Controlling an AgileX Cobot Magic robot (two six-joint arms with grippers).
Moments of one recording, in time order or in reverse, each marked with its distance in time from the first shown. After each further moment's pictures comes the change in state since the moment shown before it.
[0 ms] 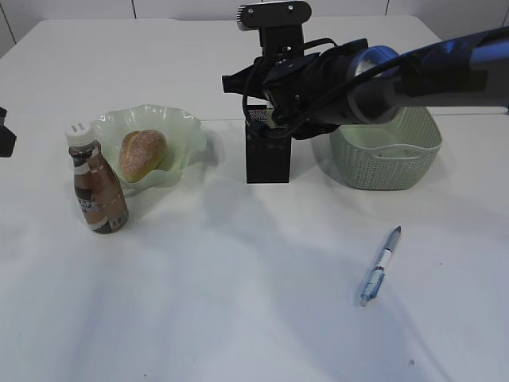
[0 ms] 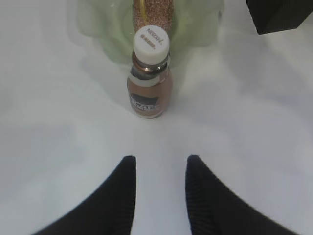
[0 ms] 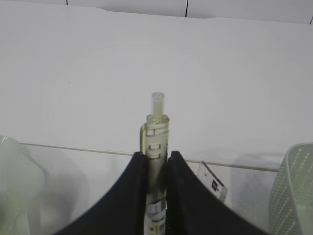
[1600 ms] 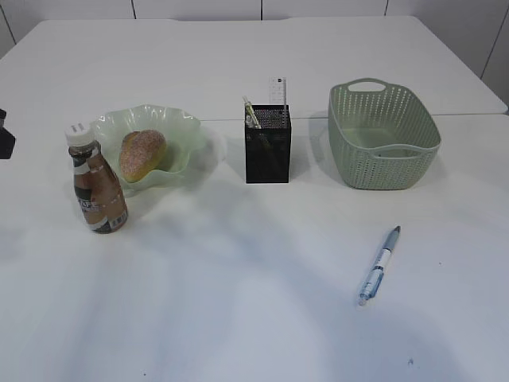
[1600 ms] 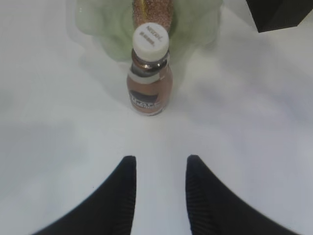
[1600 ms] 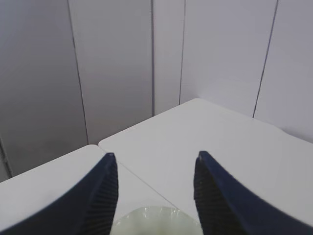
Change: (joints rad) left arm 0.000 0.000 0.000 0.001 0.007 0.000; right arm -0.001 -0.465 0.013 -0.038 -0.689 -0.160
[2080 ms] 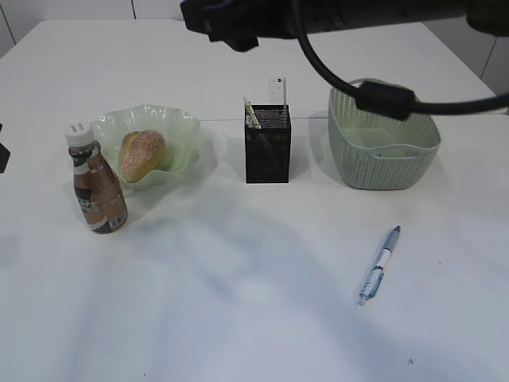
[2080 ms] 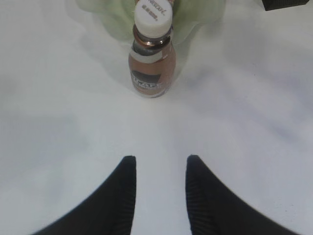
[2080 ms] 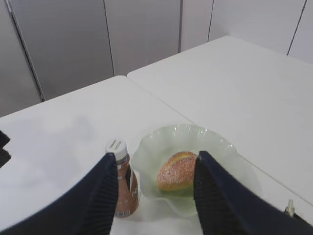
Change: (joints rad) left arm 0.000 0.000 0.000 0.000 0.060 0.000; right arm 0.000 -0.185 0.381 -0.011 -0.089 -0.027
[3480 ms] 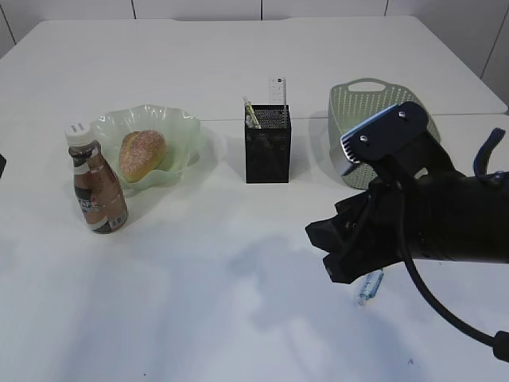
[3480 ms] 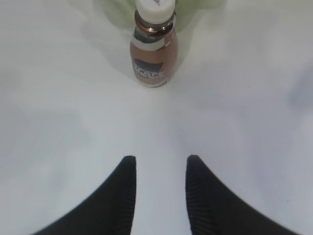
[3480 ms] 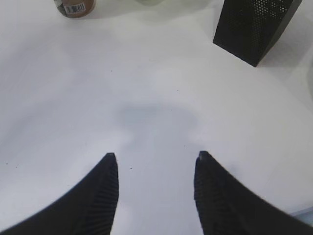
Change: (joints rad) left arm 0.000 0.000 0.000 0.000 0.034 0.000; right arm 0.000 -0.167 0.620 0.004 0.210 -0.005
